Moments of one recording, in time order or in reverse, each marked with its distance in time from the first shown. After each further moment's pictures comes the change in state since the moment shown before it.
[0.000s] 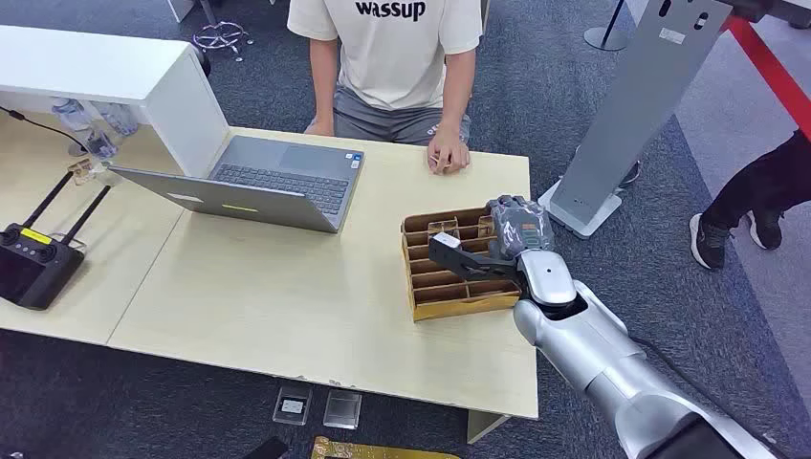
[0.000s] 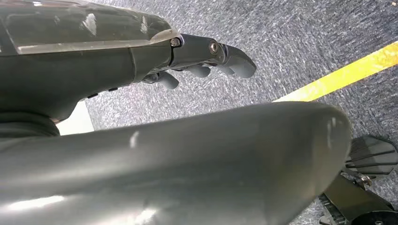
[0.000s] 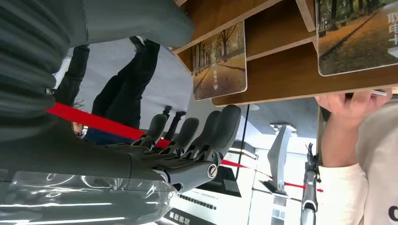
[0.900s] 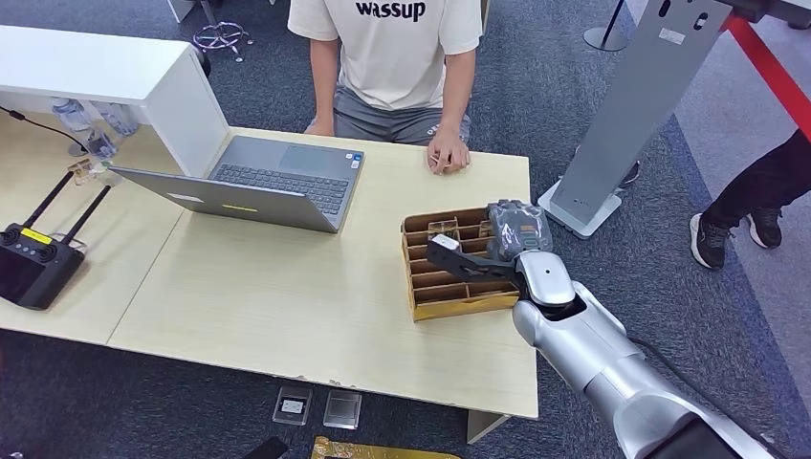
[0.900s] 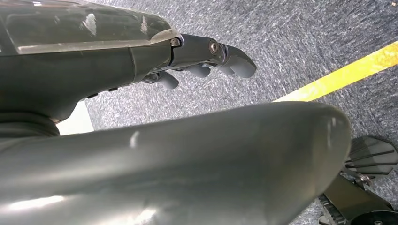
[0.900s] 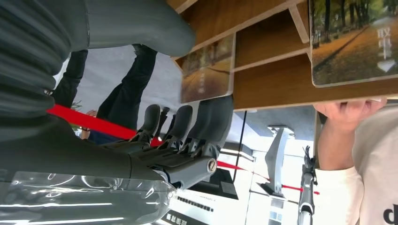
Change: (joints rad) left arm 0.000 0.000 0.000 0.000 0.002 0.000 0.000; right arm 0.002 0.005 0.001 0.012 -0.004 0.003 -0.014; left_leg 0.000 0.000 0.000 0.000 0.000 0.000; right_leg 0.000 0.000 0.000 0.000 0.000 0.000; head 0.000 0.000
